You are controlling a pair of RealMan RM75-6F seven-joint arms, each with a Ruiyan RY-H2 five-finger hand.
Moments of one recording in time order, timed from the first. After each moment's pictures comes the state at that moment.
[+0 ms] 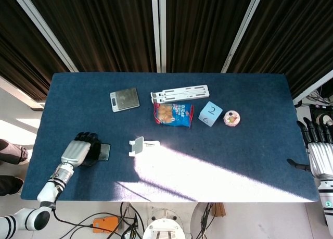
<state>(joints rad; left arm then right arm) -0.43 -1.39 -0.05 -1.48 1.20 0.92 0.30 0.14 -1.00 0.11 -1.68 -1.42 1.41 -0.05</state>
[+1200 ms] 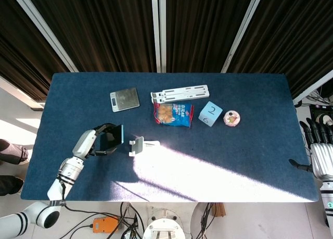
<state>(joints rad) -0.43 -1.50 -0.11 -1.41 1.49 1.17 -0.55 0.13 -0.99 0.11 -1.69 -1.41 1.41 -0.06</state>
